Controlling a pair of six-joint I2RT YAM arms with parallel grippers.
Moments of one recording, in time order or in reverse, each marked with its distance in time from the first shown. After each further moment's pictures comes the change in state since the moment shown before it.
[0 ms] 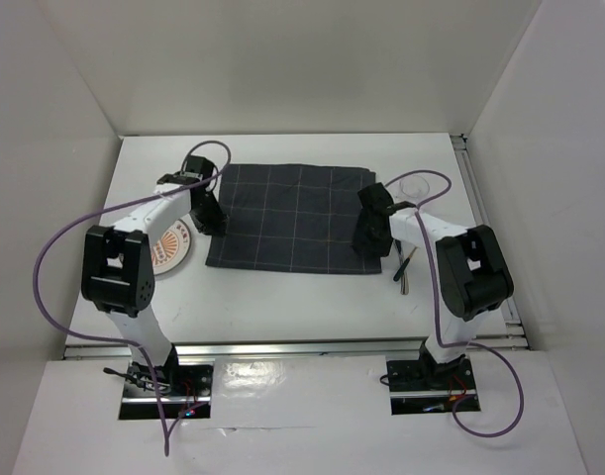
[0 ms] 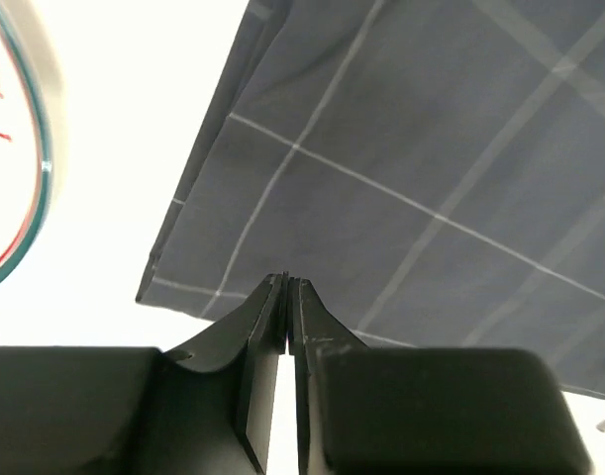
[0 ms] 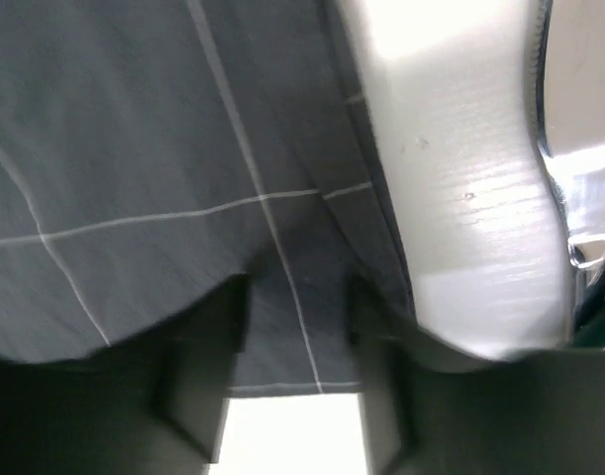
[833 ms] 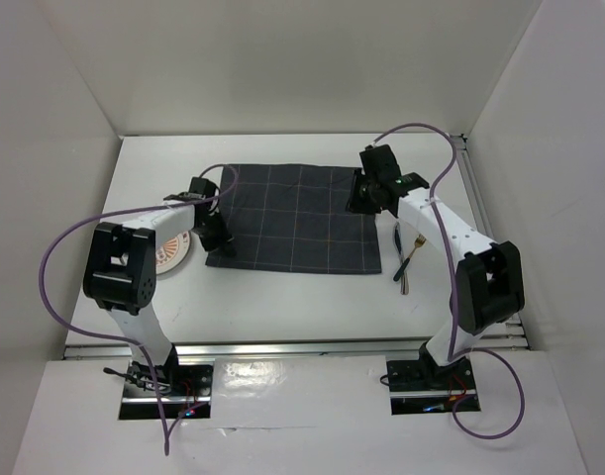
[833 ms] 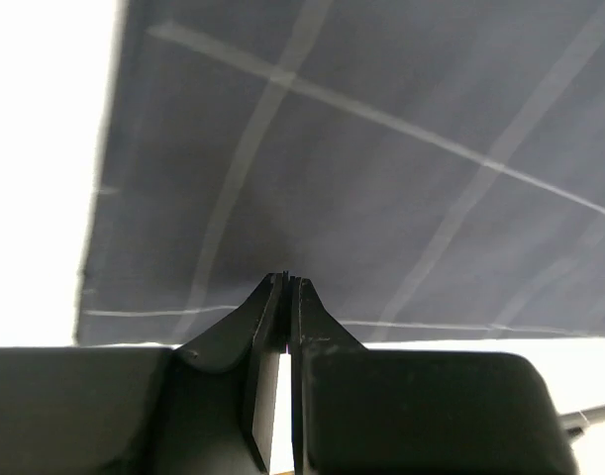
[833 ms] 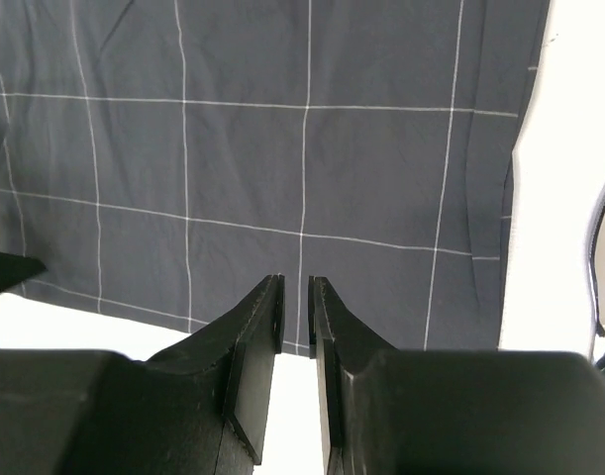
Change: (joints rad) left arm -0.003 -0.009 -0.167 0.161 0.189 0.048; right arm 0.034 -0.104 0.298 -0.085 -0.113 -0.147
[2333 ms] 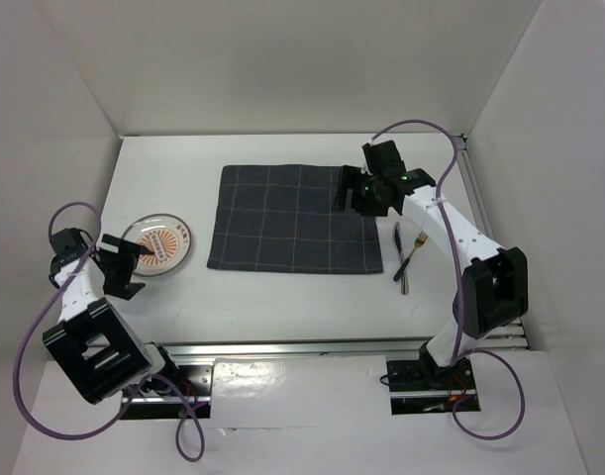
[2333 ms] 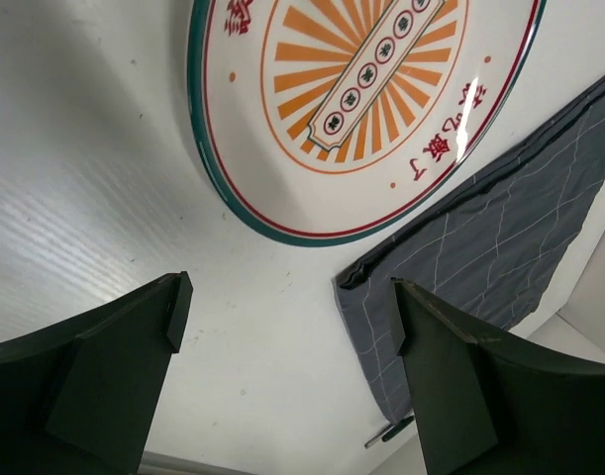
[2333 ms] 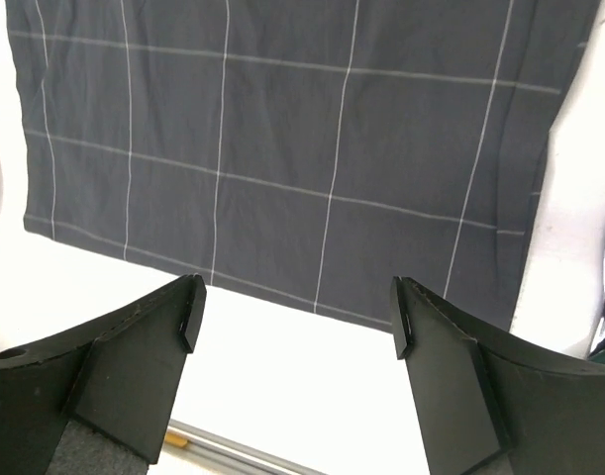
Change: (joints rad) left arm 0.837 -0.537 -0.399 -0.023 0.196 -0.094; right arm -0.005 -0.028 0.056 -0.093 -0.101 -0.059
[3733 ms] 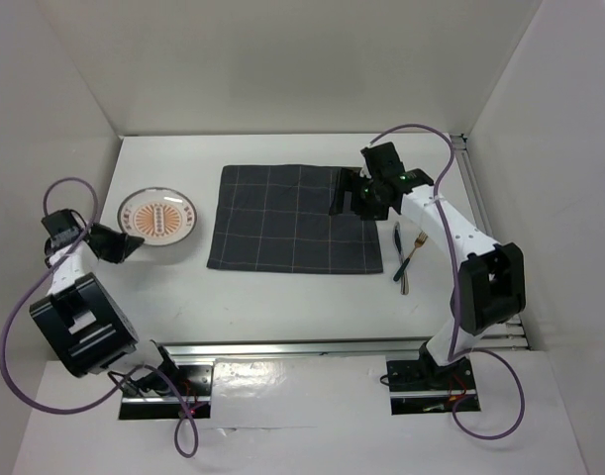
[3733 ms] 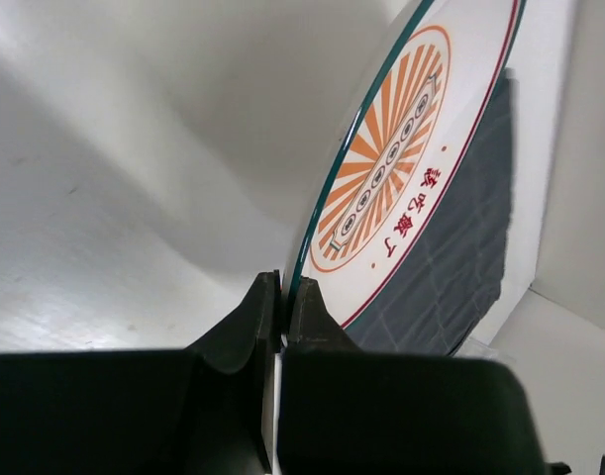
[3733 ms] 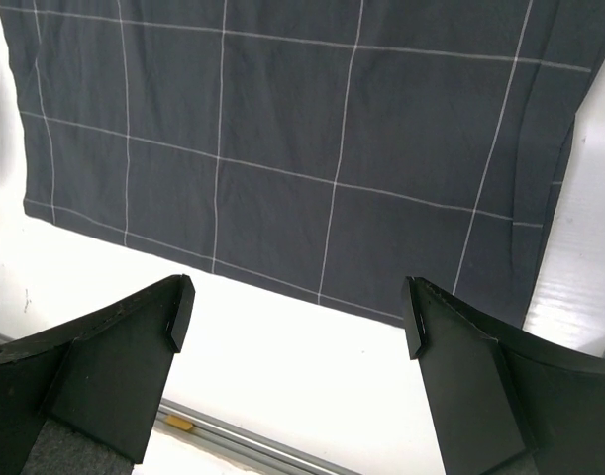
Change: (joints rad) left arm -0.011 0.183 0.080 0.252 0.114 0.021; right arm -0.017 0.021 -0.020 -0.004 -0.062 0.000
